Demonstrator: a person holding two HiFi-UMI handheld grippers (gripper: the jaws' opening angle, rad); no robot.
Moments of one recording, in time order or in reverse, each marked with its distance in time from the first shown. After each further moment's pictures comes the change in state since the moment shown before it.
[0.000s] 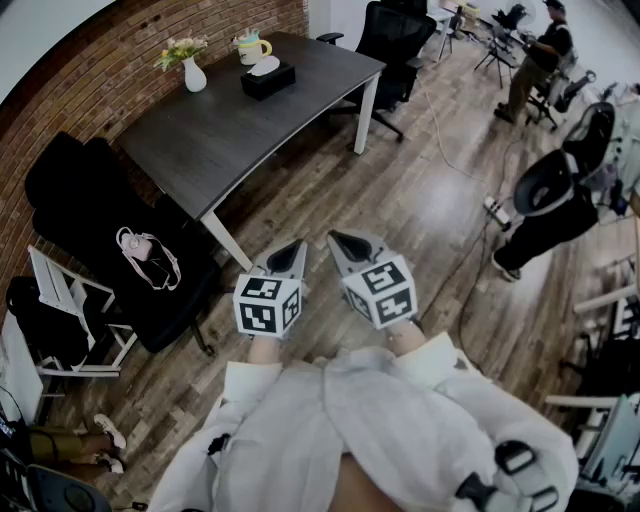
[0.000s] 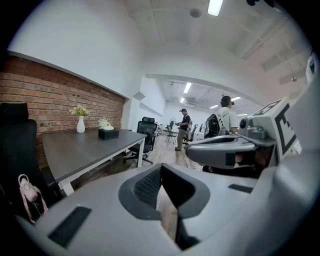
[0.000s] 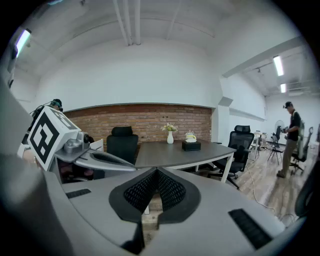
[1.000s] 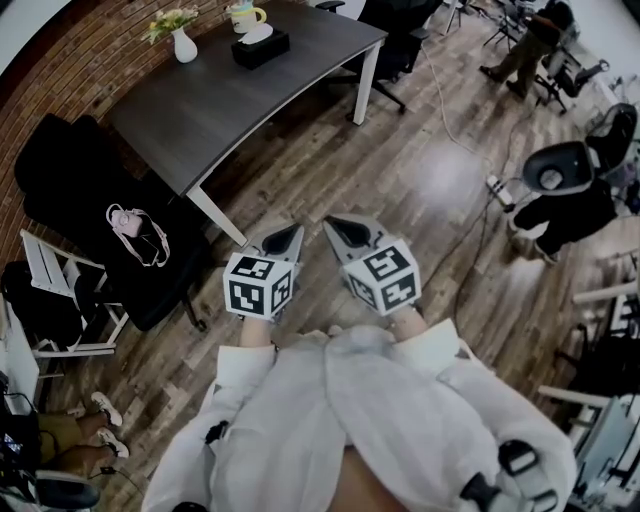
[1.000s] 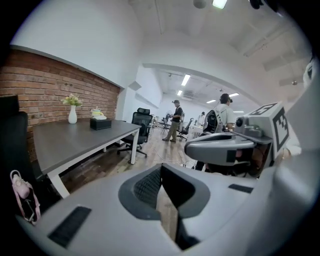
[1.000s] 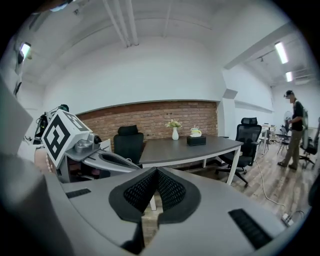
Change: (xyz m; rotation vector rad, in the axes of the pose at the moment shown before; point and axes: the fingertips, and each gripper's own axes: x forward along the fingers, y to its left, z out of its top) left arm 0.042 -0.017 -0.022 0.009 0.094 -0.068; right arm 0.003 -0.028 -0.028 0.027 -0.008 0.091
